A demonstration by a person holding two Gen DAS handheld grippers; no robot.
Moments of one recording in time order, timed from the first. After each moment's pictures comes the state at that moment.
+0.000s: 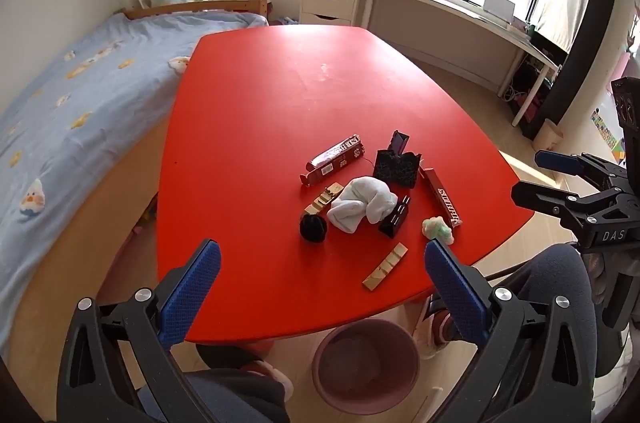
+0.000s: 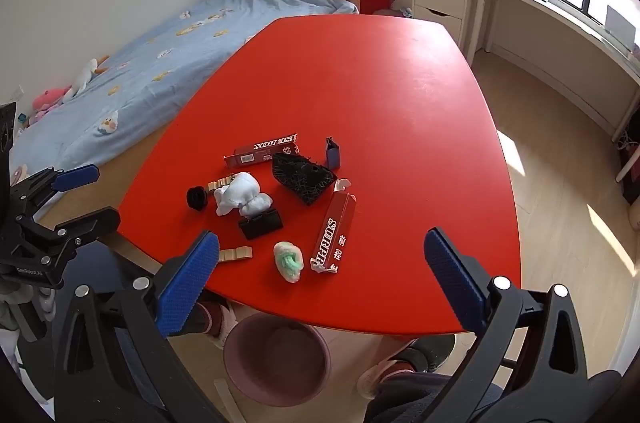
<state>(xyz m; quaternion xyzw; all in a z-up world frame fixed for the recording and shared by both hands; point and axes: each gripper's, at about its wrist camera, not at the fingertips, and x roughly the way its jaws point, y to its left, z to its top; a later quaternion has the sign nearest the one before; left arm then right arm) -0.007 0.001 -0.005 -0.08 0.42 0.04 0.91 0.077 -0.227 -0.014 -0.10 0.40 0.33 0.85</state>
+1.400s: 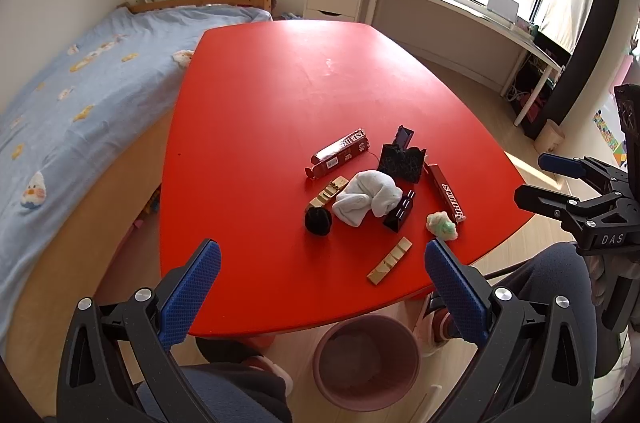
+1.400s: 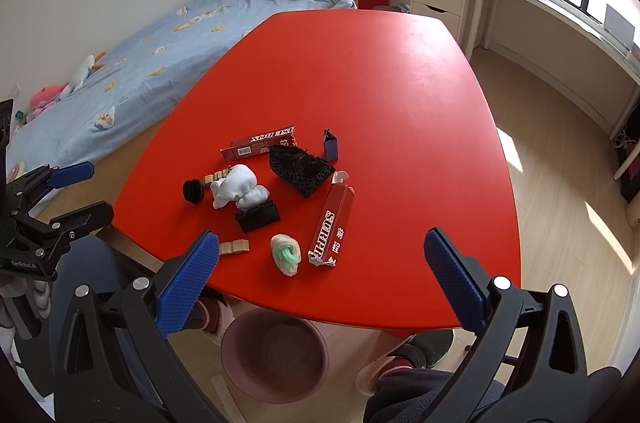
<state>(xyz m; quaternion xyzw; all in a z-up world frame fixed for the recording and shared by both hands) -0.009 0.003 -0.007 -0.08 0.42 0.04 0.90 0.076 -0.226 -0.017 -0.11 0.41 0.32 0.84</state>
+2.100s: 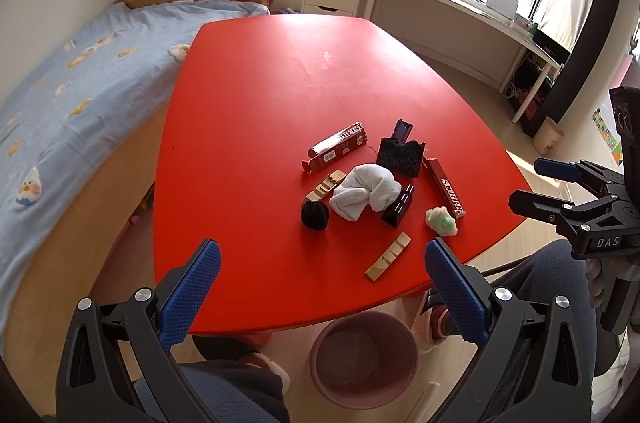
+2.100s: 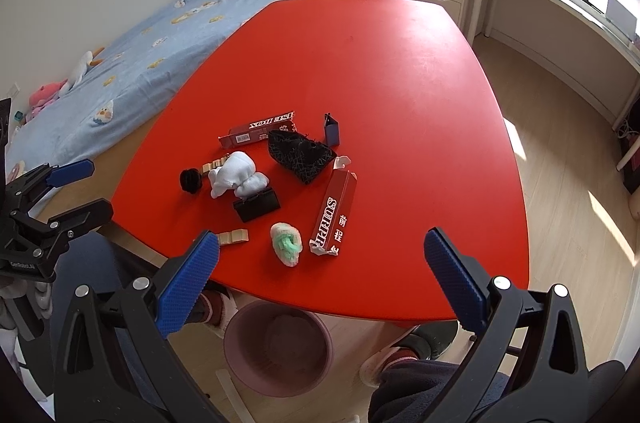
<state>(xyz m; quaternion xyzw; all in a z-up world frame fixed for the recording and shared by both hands) -0.006 0.003 -0.013 -0.09 0.43 0.04 0.90 0.079 -0.224 -0.028 -0.10 0.43 0.32 0.84</state>
